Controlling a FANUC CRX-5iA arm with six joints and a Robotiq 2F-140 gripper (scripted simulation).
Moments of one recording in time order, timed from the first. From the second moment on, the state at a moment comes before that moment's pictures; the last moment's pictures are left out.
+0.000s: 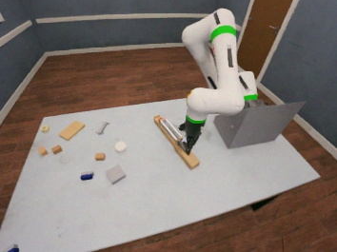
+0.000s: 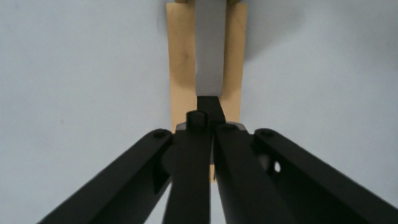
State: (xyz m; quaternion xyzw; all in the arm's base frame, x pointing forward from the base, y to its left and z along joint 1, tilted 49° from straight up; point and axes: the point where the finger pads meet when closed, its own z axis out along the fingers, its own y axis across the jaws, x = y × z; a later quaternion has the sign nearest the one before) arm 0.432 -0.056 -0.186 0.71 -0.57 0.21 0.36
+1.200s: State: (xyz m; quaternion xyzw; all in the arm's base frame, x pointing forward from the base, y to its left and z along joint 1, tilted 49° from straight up) arm 0.444 -0.016 -0.127 0.71 -0.57 0.21 0.36
